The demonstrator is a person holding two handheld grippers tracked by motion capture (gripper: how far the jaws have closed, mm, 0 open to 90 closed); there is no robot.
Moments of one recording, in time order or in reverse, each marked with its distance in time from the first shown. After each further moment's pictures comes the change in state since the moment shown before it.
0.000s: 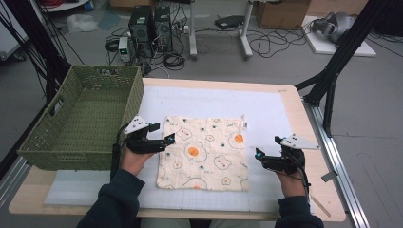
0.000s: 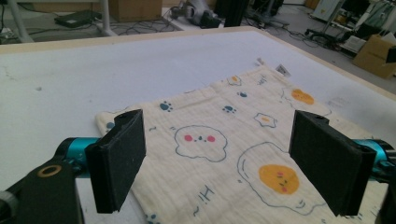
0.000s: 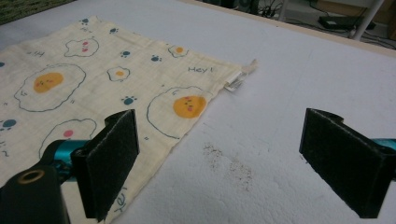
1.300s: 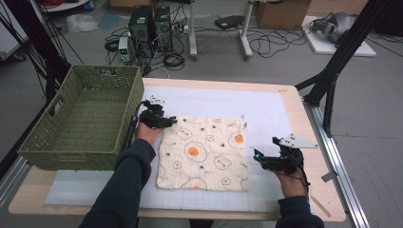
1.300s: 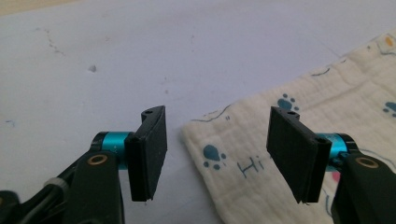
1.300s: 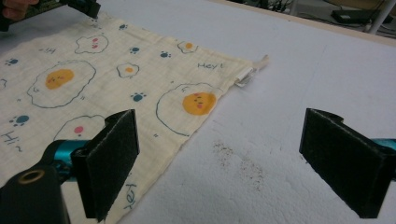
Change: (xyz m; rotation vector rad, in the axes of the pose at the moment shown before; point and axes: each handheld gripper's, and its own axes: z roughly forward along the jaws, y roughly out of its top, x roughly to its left) left arm 0.058 0.018 0.090 0.309 0.224 0.032; right arm 0.000 0.000 0.003 0.017 0.039 0.006
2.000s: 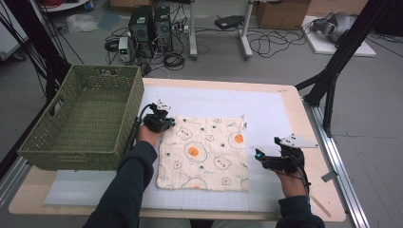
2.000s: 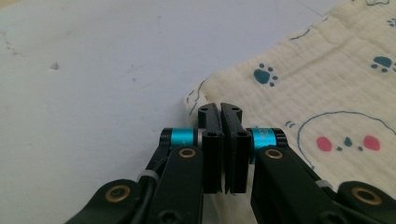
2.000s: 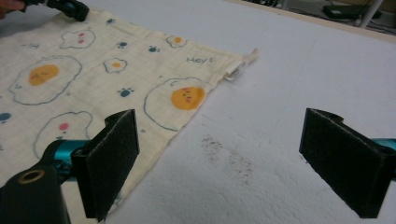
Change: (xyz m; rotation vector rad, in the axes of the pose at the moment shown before) left arm -0.013 -0.004 0.004 0.053 -0.030 0.116; right arm -0.005 -0.002 0.002 0.018 -0.042 0.008
